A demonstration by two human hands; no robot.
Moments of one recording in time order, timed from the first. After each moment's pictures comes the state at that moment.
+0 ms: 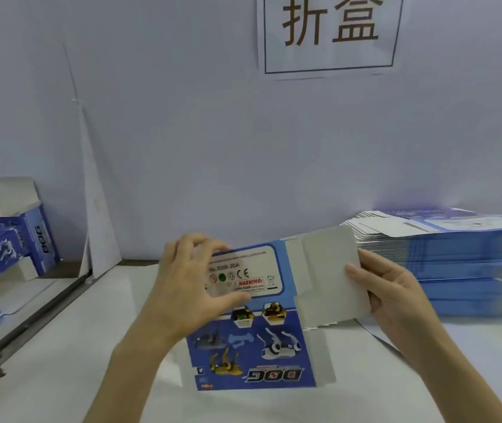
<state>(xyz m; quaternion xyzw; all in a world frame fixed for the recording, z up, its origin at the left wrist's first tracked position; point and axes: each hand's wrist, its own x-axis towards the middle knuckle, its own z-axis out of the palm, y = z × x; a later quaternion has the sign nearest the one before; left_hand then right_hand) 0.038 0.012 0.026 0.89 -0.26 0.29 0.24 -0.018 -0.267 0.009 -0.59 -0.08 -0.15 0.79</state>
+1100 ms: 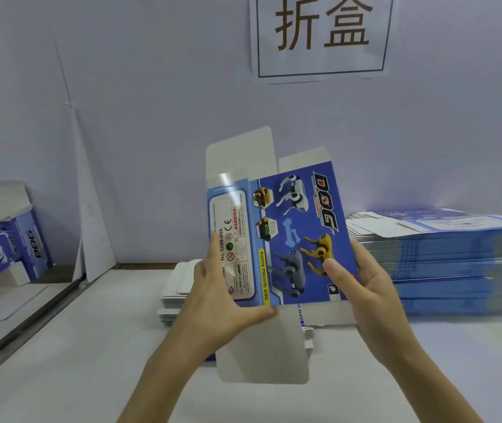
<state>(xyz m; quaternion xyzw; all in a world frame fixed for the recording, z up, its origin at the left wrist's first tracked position) 0.022 -0.027 0.015 0.87 -0.16 0.10 0.45 -0.024 -0.232 0.014 -0.62 -0.16 -0.23 0.73</state>
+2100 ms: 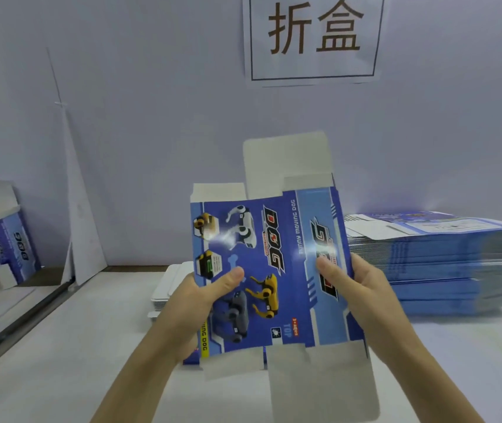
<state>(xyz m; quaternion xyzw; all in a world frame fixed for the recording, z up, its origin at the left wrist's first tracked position) 0.014 -0.026 0.030 0.67 -0.09 -0.05 0.73 -0.024 -0.246 0.020 -0.68 -0.04 -0.19 0.70</state>
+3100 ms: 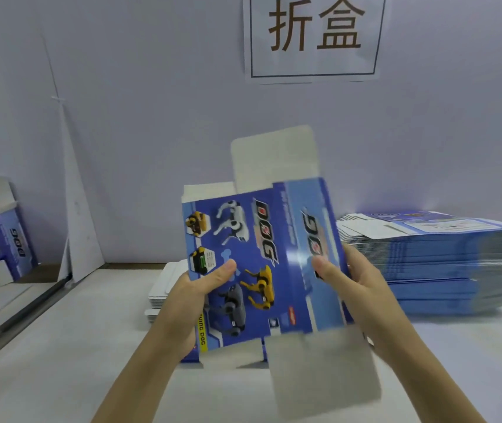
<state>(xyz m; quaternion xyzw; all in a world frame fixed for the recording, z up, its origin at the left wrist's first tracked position) 0.017 -0.029 0.027 0.64 -0.09 -0.02 0.77 -0.028 -0.243 0.025 -0.72 -0.03 -0.19 0.67</state>
